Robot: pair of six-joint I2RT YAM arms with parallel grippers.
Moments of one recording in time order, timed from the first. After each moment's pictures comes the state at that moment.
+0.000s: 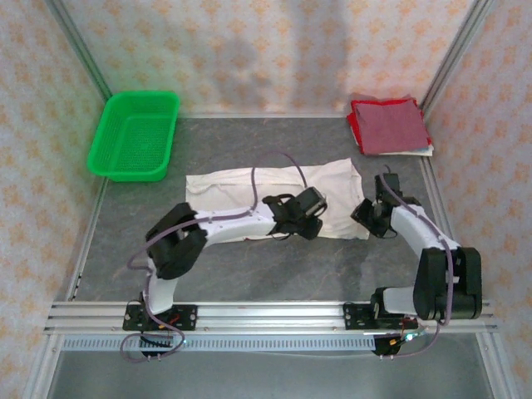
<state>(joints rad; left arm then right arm) -0.96 1.90 1.42 -0.48 -0.11 -0.46 0.00 1.30 0.76 -0.62 -0.12 0.64</state>
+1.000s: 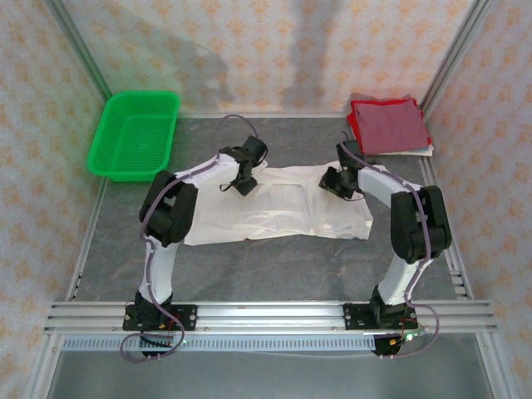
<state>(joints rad) -0.47 2.13 1.63 -0.75 -0.30 0.27 0.21 1.78 1.14 -0.46 -0.17 0.62</state>
